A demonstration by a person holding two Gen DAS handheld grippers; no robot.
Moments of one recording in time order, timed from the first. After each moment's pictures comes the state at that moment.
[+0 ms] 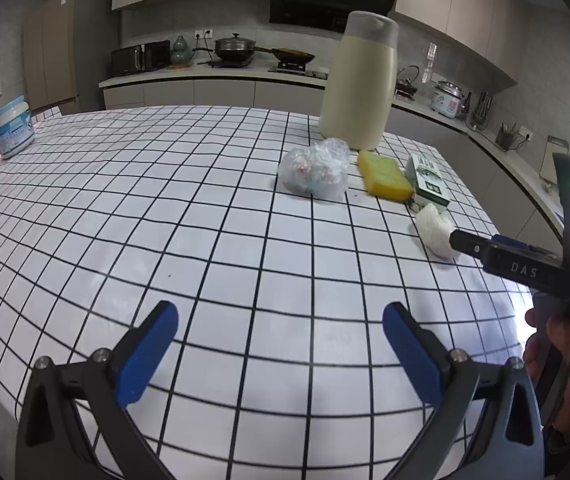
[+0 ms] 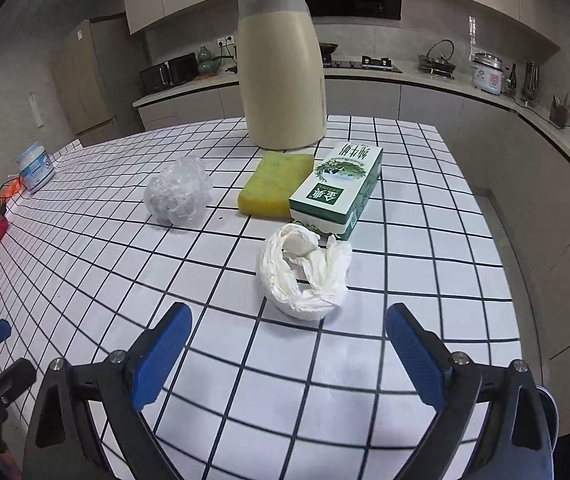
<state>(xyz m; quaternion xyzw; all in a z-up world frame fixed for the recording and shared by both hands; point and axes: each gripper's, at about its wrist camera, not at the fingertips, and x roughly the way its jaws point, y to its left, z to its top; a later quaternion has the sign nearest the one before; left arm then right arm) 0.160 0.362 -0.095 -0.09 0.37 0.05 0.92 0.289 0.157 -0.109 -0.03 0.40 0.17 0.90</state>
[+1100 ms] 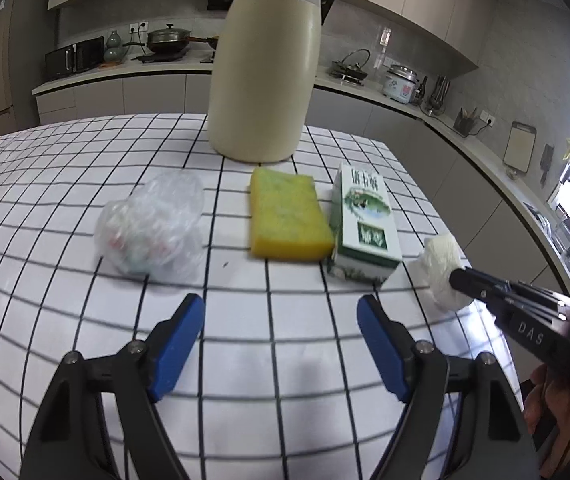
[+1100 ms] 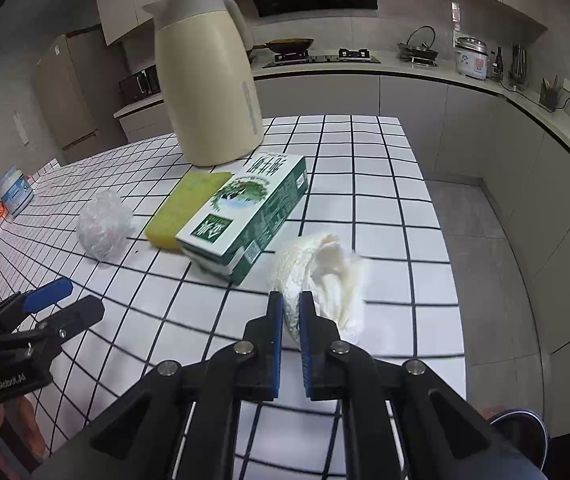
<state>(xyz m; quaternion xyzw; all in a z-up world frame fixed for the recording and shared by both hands) 0.301 0.274 -0.101 -0.09 0.38 -0.05 0.92 0.359 0.079 -0.112 -0.01 0.41 0.16 0.90</state>
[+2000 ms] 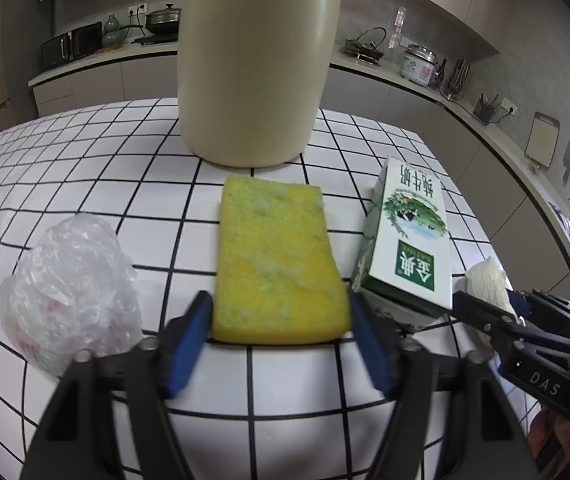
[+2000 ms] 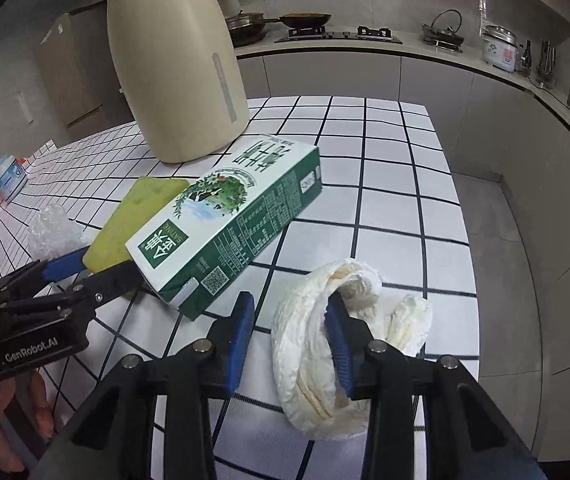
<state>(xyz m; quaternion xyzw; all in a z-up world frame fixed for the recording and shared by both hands) 0.386 0.262 -0.125 -0.08 0.42 -0.03 0.90 0.447 0.084 -0.142 -0.03 0.44 0.19 0.88</state>
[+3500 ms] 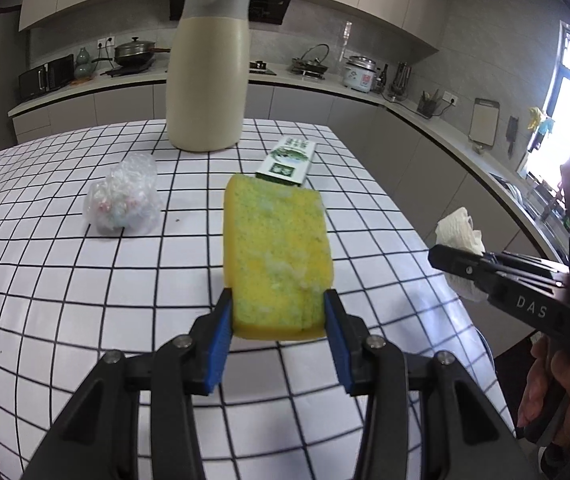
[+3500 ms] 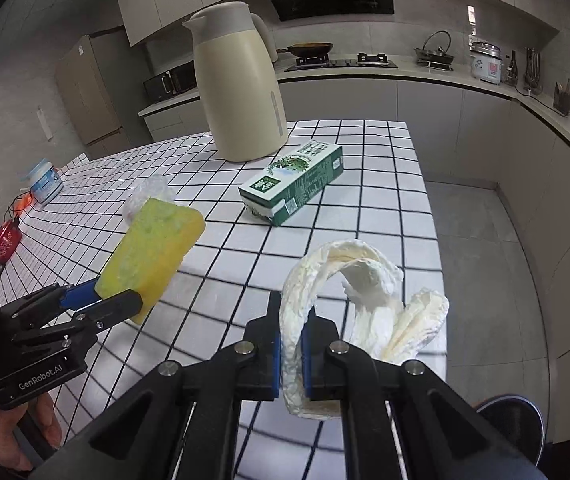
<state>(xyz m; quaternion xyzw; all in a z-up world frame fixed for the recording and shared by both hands) 0.223 0.237 -0.081 -0.06 0.38 -0.11 0.92 0.283 0.055 -0.085 0.00 0.40 0.19 0.90</state>
